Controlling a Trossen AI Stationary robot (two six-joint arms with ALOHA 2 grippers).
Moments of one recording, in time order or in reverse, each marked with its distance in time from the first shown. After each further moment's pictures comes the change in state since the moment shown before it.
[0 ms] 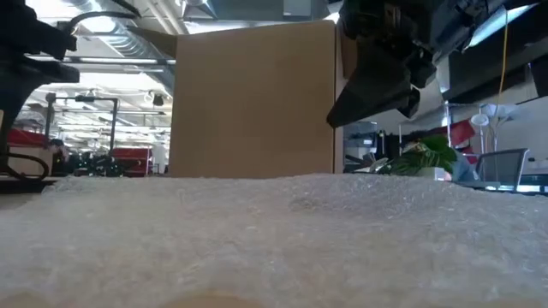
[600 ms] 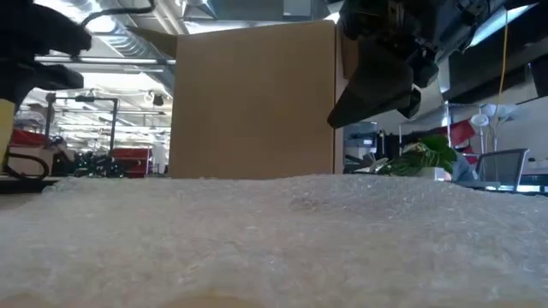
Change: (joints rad) left arm 0.039 0.034 0.017 0.161 0.014 -0.110; right arm 0.000 0.000 0.000 0.000 -0.023 0.000
